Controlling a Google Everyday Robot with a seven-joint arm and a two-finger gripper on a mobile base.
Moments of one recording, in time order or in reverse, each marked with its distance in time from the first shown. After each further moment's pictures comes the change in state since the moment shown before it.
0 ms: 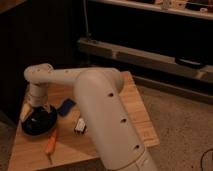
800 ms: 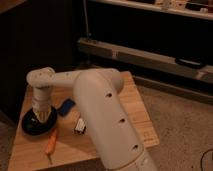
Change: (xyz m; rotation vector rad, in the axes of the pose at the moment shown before) arm 0.034 -0.025 0.009 0.051 0.064 0.037
